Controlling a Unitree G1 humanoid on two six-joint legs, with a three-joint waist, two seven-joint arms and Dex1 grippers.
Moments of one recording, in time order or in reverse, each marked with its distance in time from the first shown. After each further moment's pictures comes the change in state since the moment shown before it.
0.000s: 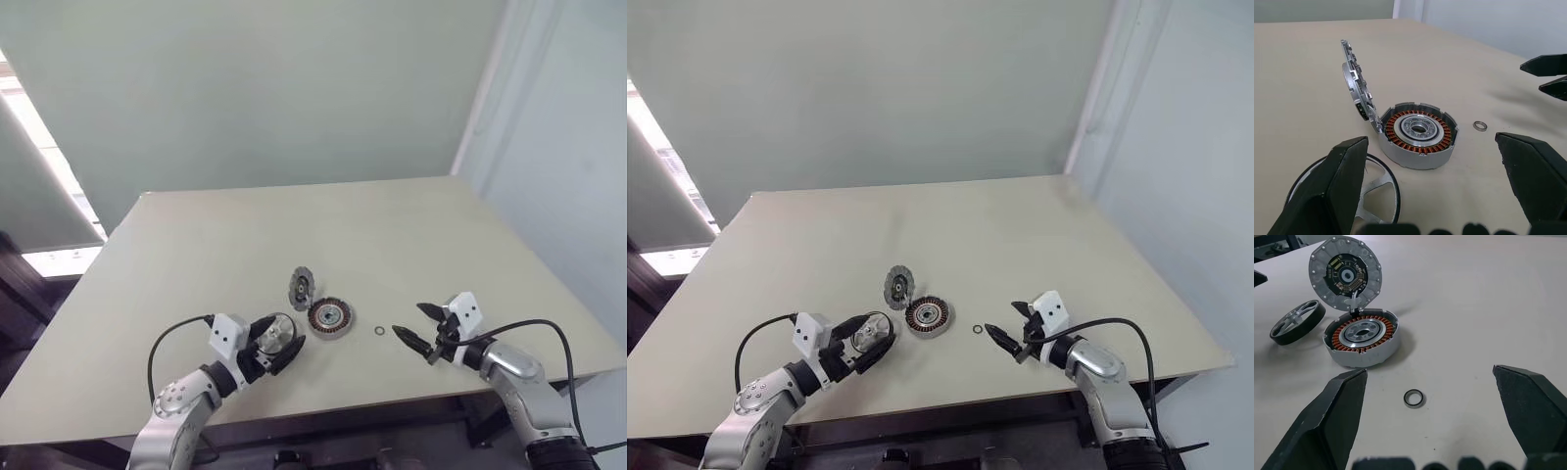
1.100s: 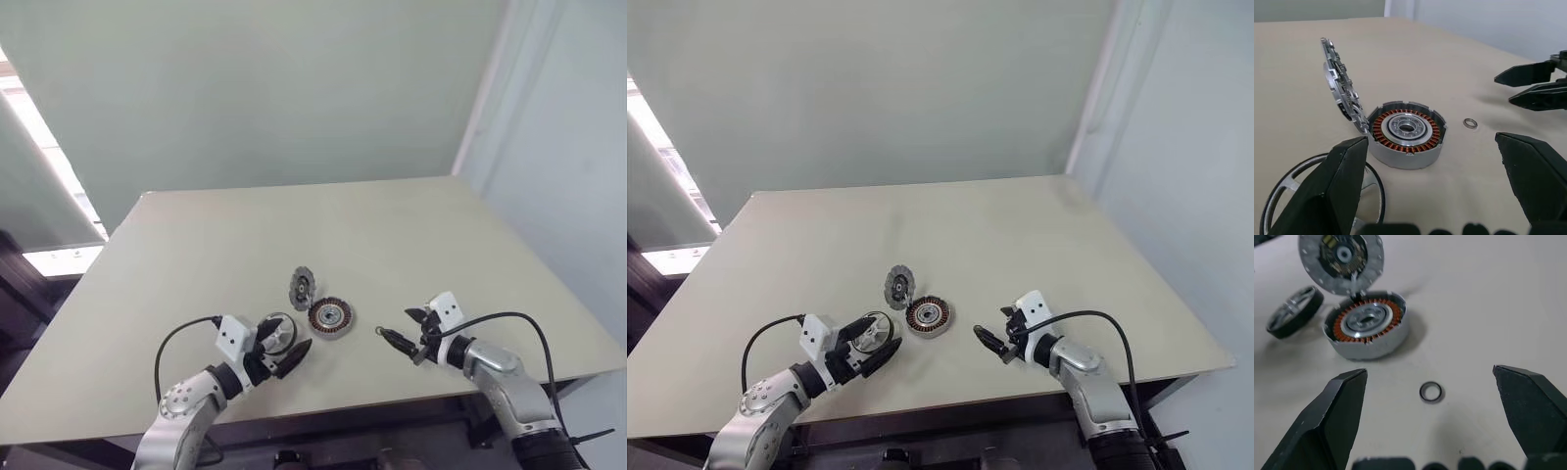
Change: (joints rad) left arm 0.007 -0.002 -0.034 -0.017 0.021 -0.004 -0.004; right arm -0.040 0.039 0.070 -0.001 -0.027 0.159 -0.092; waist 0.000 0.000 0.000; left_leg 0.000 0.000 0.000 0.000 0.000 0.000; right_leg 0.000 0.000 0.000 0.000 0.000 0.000
